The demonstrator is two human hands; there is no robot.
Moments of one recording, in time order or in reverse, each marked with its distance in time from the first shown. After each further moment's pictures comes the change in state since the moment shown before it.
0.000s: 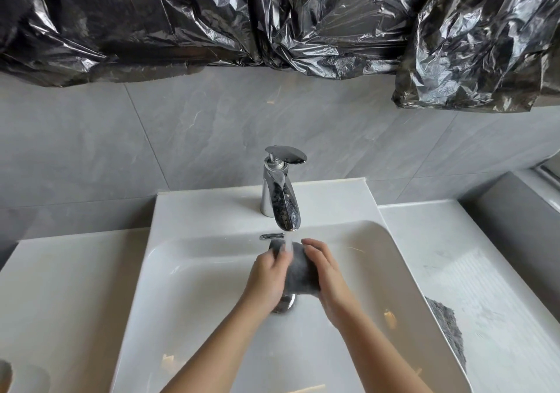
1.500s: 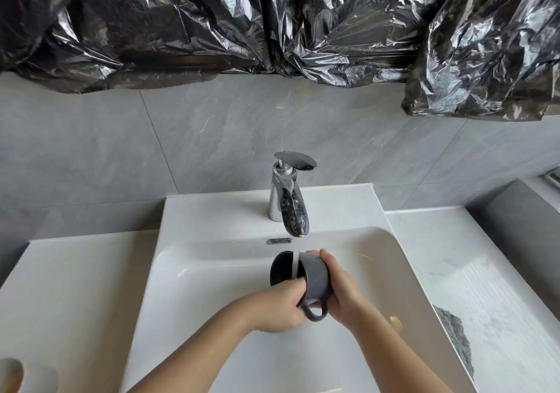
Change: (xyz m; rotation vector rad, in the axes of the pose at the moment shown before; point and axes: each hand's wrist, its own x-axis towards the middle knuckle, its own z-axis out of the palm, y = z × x) left_hand -0.007 0.006 -0.023 0.556 -0.720 0.142; right_hand 0.020 0.009 -0.014 0.291 -0.090 0.292
